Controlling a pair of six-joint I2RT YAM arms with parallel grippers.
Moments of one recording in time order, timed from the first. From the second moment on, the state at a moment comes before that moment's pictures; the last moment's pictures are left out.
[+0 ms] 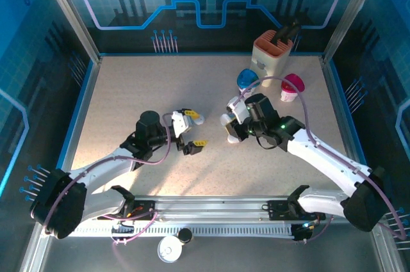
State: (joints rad) left arm -0.49 1.15 0.47 0.44 0.66 0.22; right arm 0.63 1.18 0.93 -0.51 -0.14 0.09
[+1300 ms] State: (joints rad) left arm -0.43 1.22 0.54 0.17 0.69 0.32; right arm 0.44 1.28 0.78 -0.50 -0.30 0.49
